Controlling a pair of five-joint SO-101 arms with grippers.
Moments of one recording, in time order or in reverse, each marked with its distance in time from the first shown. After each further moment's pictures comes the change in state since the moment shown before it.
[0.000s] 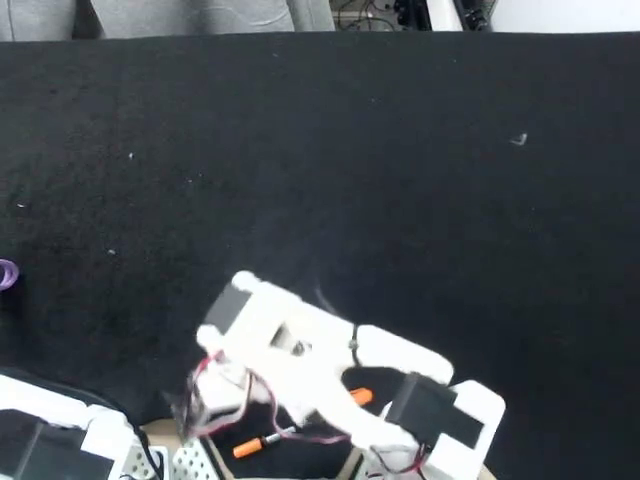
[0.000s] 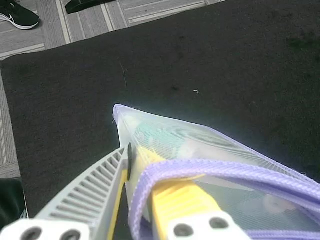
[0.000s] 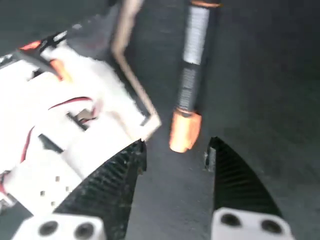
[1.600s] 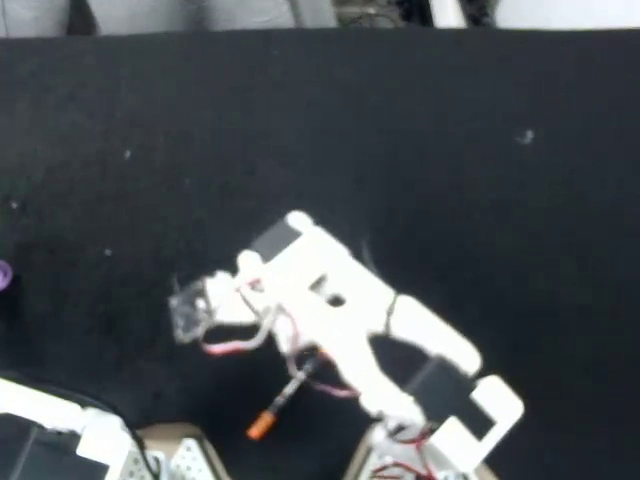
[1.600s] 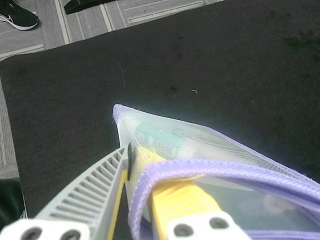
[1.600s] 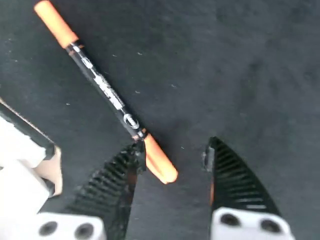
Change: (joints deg) left arm 0.3 0.0 0.0 0.0 0.0; right arm 19.3 0.0 -6.2 -17.1 0.7
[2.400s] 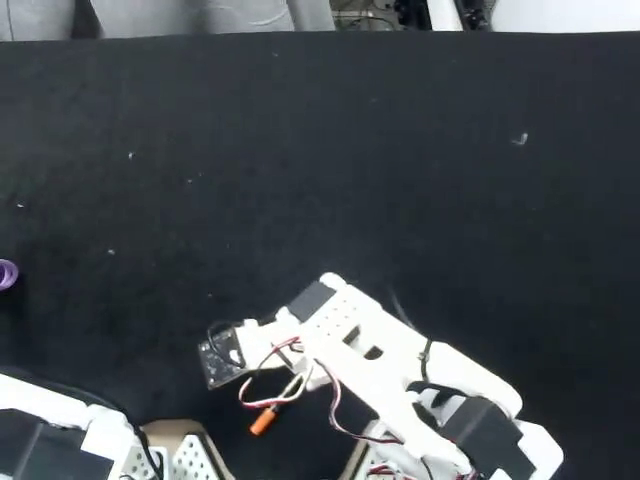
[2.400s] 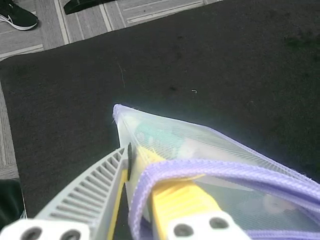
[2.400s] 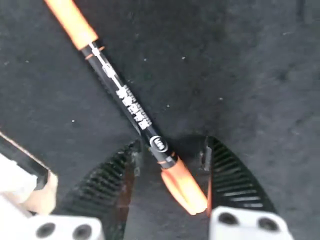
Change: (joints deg) left arm 0.1 0.0 0.0 0.0 0.0; right arm -1.8 -16.6 28.0 -17.5 0.0
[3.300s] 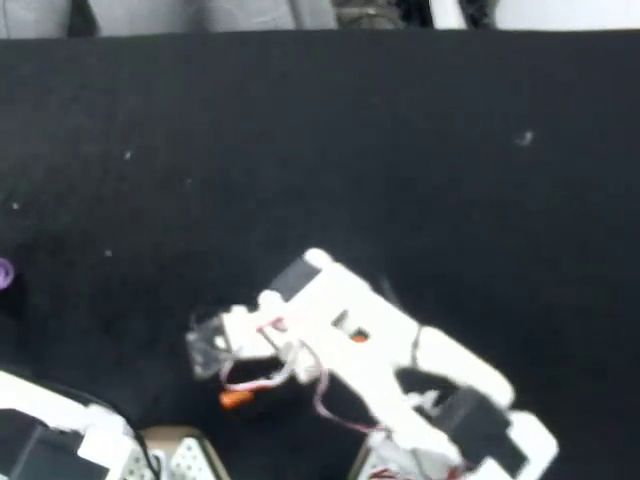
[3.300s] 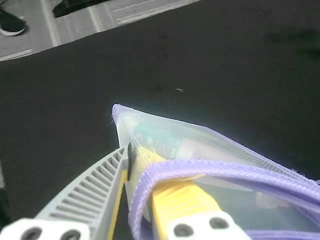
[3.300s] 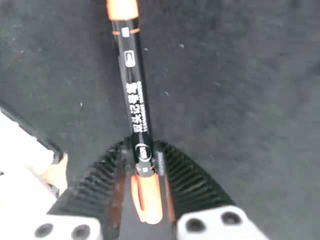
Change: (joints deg) left arm 5.0 -0.8 -1.6 2.3 0.0; right arm 0.0 2.7 -13.5 12.9 0.0
